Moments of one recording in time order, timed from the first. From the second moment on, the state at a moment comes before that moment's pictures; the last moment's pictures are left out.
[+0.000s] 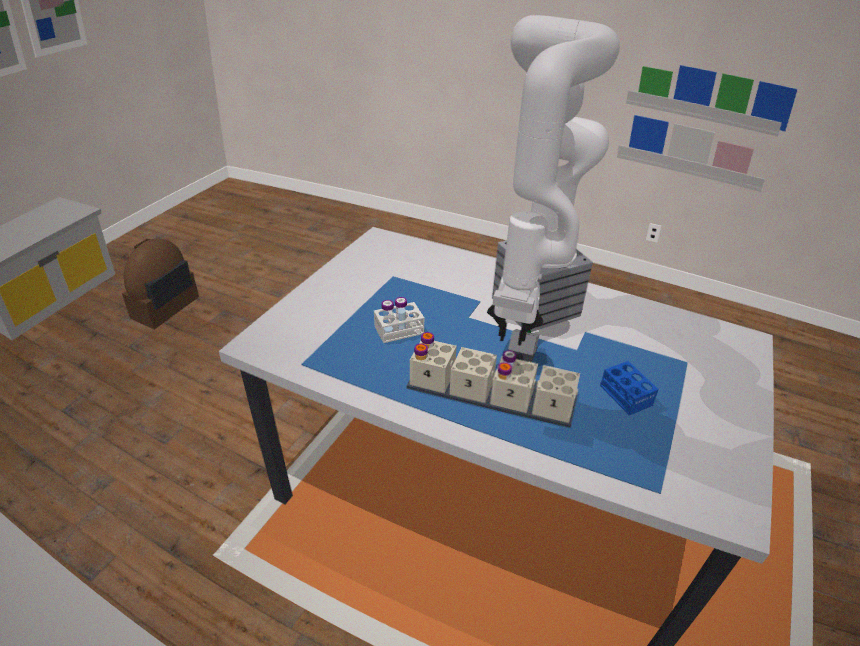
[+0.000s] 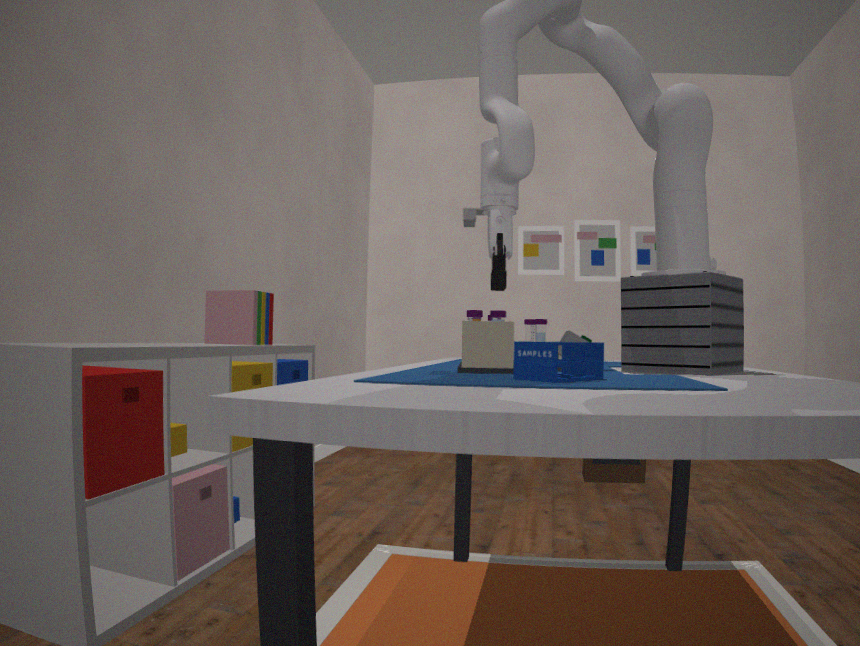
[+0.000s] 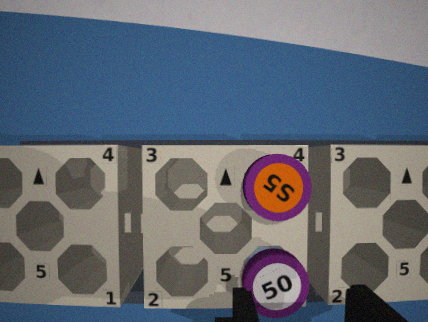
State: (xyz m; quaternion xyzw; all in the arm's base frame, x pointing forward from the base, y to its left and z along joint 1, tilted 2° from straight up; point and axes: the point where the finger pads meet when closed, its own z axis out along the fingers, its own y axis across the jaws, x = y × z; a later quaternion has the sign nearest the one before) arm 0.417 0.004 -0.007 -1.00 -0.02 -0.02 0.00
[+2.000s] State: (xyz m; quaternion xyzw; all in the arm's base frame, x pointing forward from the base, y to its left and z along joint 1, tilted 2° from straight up) arm 0.409 0.003 0.049 -1.00 0.01 -0.01 0.01
